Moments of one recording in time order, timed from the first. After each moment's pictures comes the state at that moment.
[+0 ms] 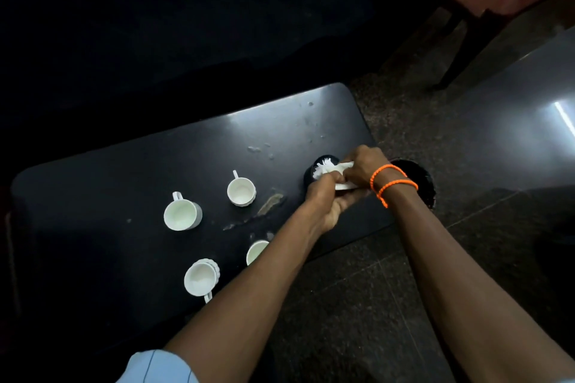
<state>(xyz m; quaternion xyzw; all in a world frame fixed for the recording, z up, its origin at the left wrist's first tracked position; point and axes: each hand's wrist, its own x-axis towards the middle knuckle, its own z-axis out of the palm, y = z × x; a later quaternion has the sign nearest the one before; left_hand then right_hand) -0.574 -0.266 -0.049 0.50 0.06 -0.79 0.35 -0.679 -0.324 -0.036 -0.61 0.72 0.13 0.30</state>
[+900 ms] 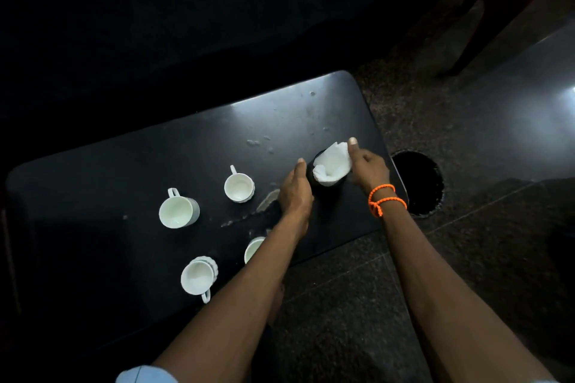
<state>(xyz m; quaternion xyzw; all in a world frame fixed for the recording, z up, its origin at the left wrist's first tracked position) -0.549 -0.261 -0.110 0.71 -0.12 -0.61 0.33 -0.681 -0.300 -0.085 -0.32 0.82 -0.21 0.42</state>
